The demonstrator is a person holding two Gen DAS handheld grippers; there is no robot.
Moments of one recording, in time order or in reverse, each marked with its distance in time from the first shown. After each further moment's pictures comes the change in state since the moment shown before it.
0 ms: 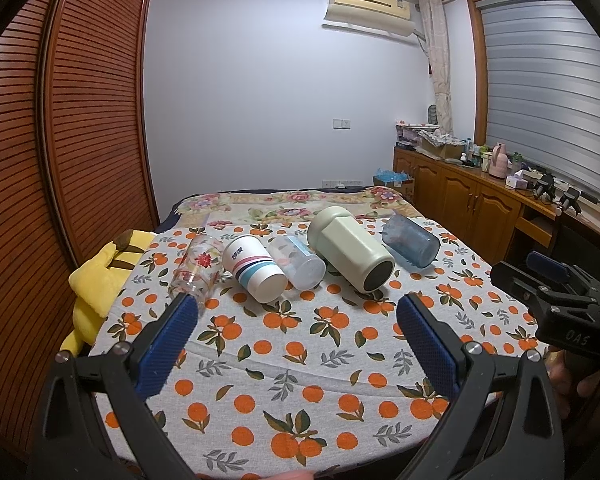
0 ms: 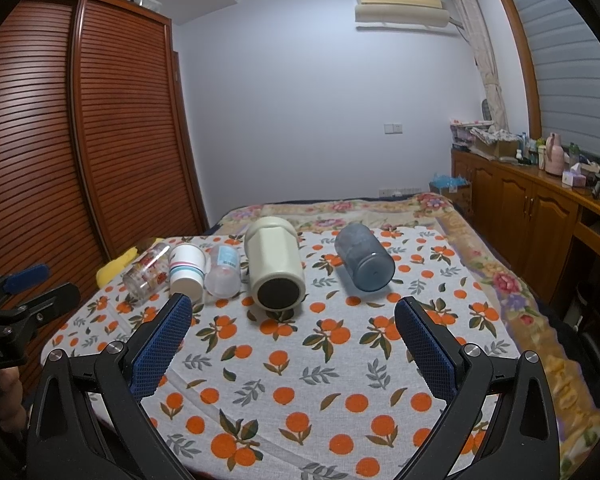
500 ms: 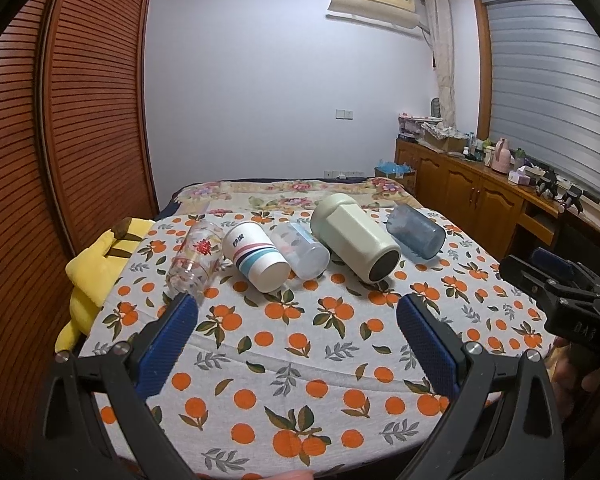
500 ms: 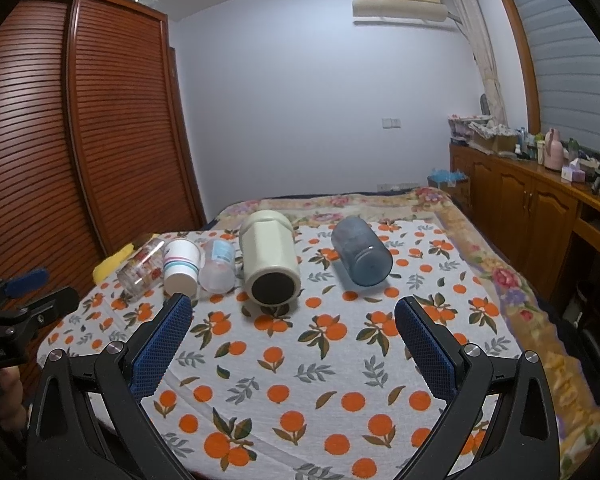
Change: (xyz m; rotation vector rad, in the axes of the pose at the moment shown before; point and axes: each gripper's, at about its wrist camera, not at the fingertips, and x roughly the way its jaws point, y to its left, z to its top) left arm 0.020 0.008 -0.014 -0.014 0.039 -0.006; right arm 0.008 -0.006 -0.002 0.003 0.018 -0.007
